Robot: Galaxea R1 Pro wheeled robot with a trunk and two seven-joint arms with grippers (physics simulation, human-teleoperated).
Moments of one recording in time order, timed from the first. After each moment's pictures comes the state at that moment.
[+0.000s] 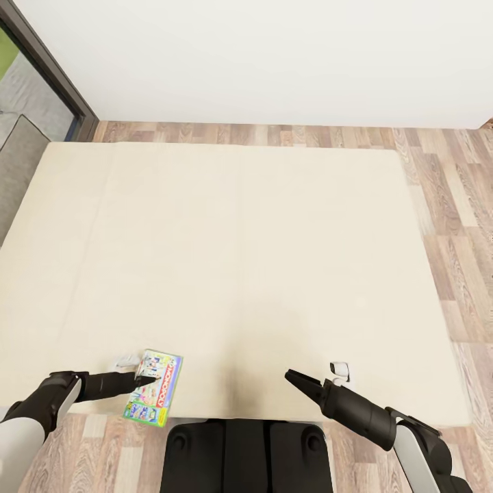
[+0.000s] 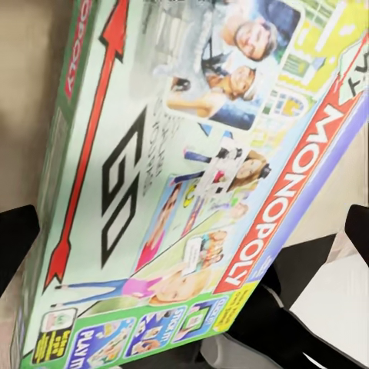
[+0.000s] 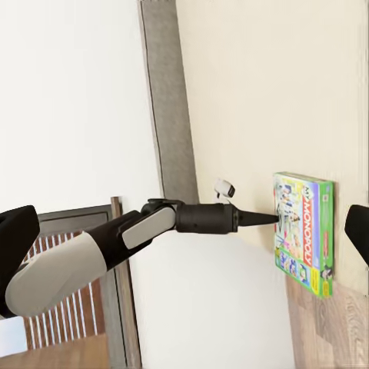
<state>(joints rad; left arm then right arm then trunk) -0.72 0.33 0.14 -0.43 -0.06 0.48 -0.84 -0.12 -0.06 -0.09 -1.59 -0.63 0.78 0.95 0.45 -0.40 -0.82</state>
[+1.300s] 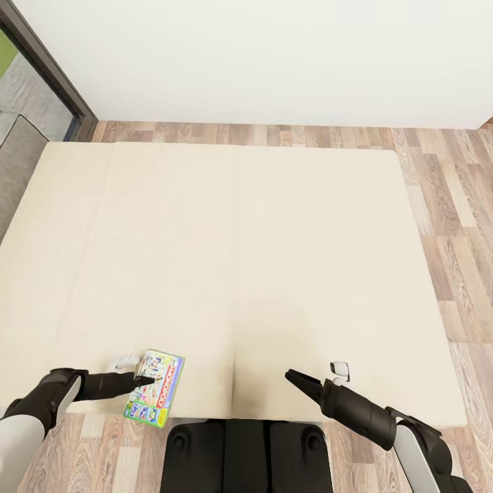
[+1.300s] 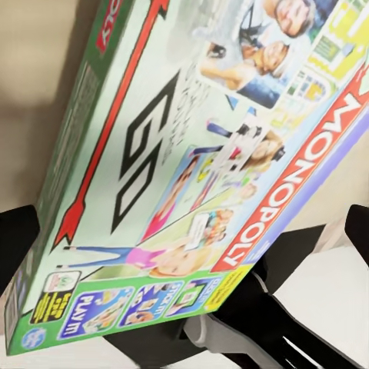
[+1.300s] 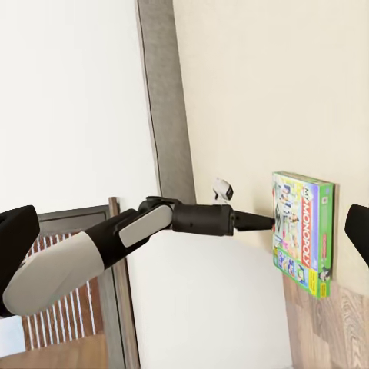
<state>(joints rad) -0.73 0.33 0.14 -0.43 -0.06 0.59 -0.83 -0.12 -0.06 -0.09 -1.59 -0.63 0.78 0.94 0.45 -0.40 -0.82</state>
